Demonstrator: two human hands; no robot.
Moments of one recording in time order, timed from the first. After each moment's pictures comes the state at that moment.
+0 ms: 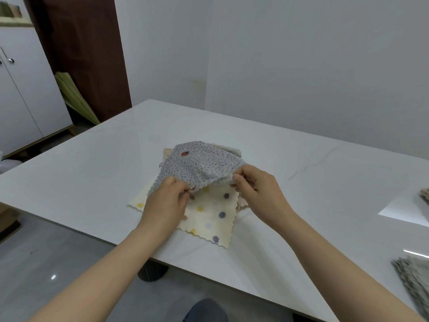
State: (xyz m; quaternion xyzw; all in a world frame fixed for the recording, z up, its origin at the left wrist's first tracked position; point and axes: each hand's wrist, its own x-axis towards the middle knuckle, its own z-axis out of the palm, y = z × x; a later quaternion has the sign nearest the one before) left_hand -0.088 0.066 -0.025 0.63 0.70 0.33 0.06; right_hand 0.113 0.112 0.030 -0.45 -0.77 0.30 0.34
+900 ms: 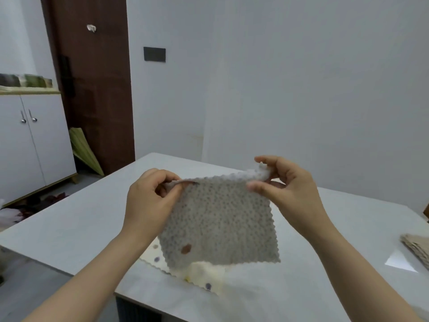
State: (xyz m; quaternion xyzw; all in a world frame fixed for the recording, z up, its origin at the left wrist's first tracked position) left_hand -0.084 0.035 0.110 0.56 0.57 0.60 -0.03; right_hand 0.150 0.076 0.155 -0.35 -0.72 0.31 0.51
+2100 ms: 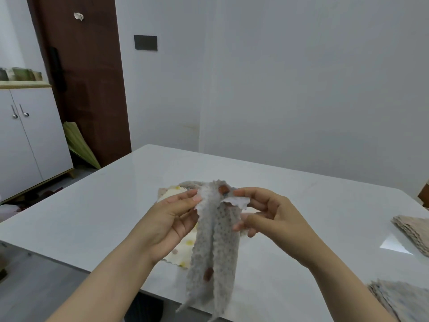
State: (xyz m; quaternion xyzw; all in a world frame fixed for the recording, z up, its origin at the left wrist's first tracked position) left_hand -0.040 0.015 0.096 0.24 0.37 0.64 0.63; right_hand 0.167 0.039 0.118 -0.36 -0.72 0.46 0.37
